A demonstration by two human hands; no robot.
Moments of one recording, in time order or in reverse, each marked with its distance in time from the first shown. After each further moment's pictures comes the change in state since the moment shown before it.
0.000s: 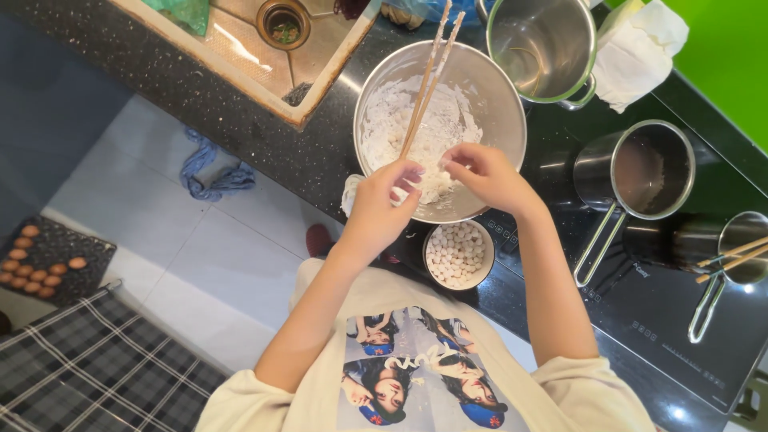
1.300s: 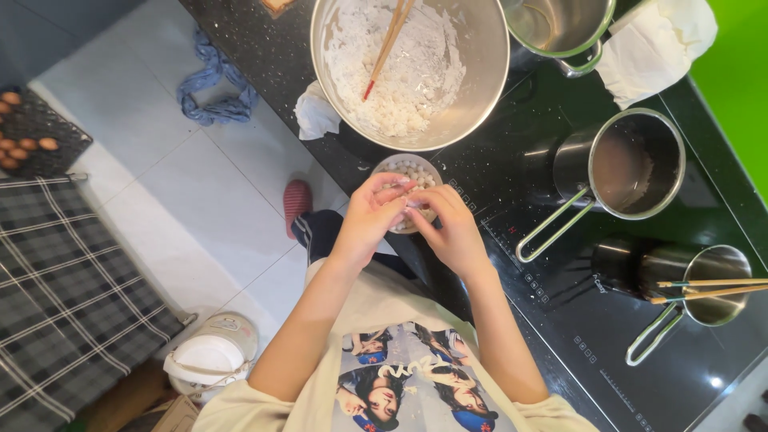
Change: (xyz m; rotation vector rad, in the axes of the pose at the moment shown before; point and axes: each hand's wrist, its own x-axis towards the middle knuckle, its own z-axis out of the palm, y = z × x) left_hand -0.110 -0.084 0.178 -1.012 0.217 -0.217; right_hand -0.159 0.061 0.032 -0.191 0.106 -0.510
